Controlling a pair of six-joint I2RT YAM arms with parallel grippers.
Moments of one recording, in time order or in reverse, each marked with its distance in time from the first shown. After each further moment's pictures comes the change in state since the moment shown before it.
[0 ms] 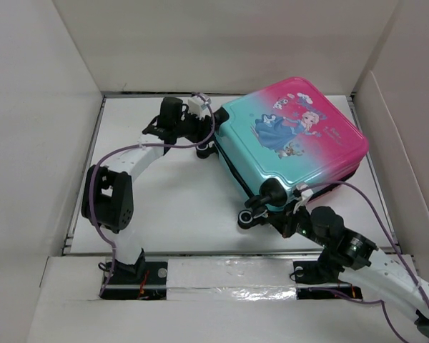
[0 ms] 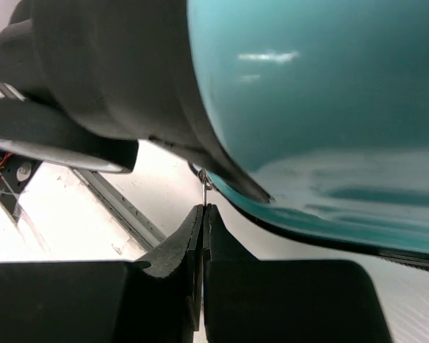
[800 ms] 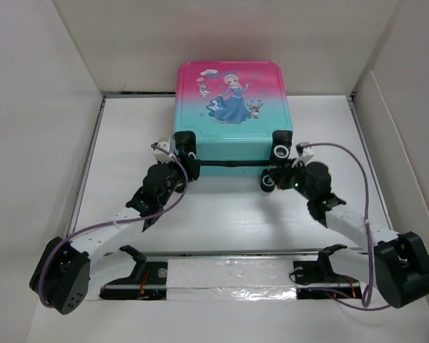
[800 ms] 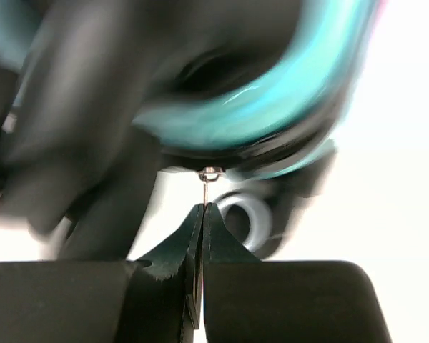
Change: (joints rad) left arm -0.209 -0.703 -0.896 0.606 -0.658 -0.557; right arm -0.642 0.806 0.167 0.637 -0.388 -0.071
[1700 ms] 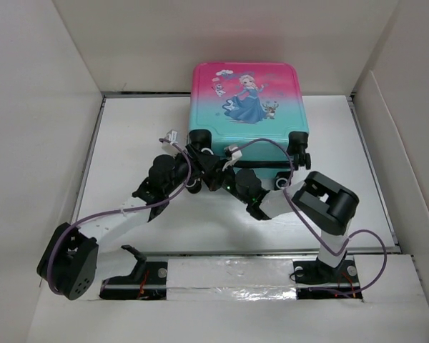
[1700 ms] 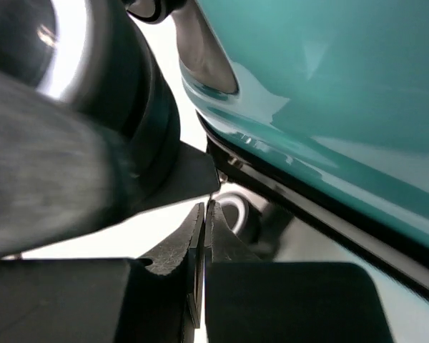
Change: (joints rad) left arm -0.028 0.130 0.102 0.035 0.272 -0.449; right arm 0.651 0.733 0.280 0.759 0.348 0.123
